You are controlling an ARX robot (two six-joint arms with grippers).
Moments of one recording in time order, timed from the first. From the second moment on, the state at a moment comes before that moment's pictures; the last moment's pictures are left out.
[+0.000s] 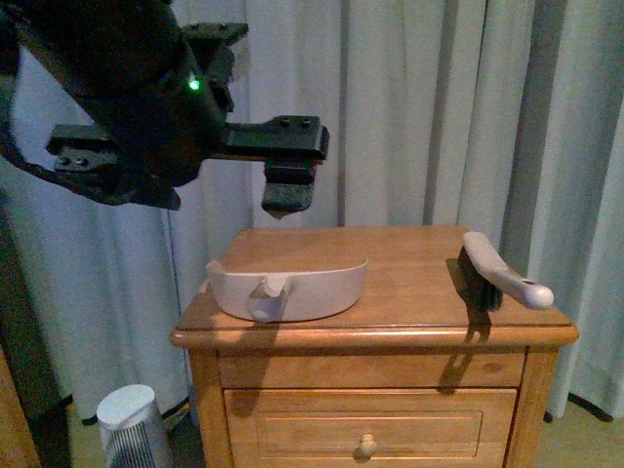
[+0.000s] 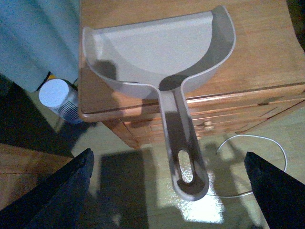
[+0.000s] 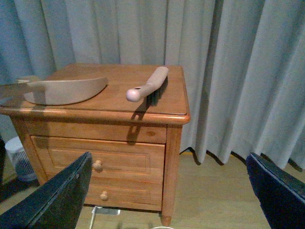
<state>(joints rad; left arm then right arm) -0.47 1.78 1.53 -0.45 -0.21 -0.14 0.00 0.00 0.02 0.00 0.00 0.00</state>
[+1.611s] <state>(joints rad) -0.44 2.10 1.67 -0.39 -0.29 -0.12 0.00 0.00 0.02 0.00 0.00 0.00</state>
